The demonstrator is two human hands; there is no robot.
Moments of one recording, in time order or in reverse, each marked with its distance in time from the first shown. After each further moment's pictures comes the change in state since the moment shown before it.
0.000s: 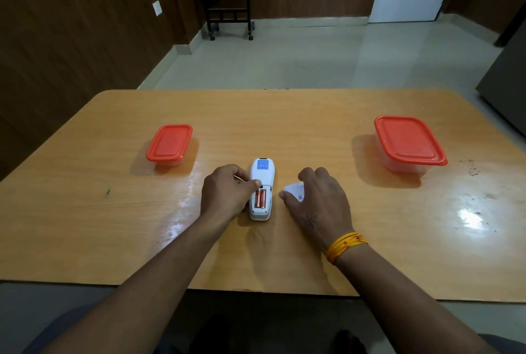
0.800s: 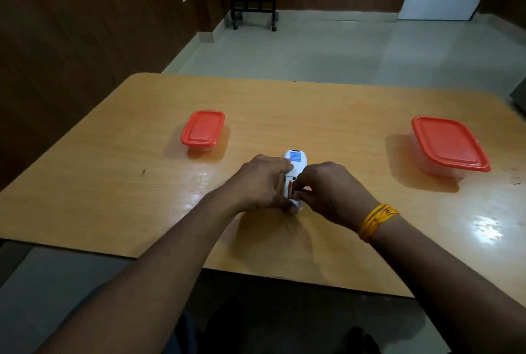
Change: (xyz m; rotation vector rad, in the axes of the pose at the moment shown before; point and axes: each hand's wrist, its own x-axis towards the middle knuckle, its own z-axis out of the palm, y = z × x) left_hand 0.018 -0.014 -0.031 0.391 -0.433 0.521; right_hand 0.025 -0.037 -0.016 -0.156 -0.313 -0.525
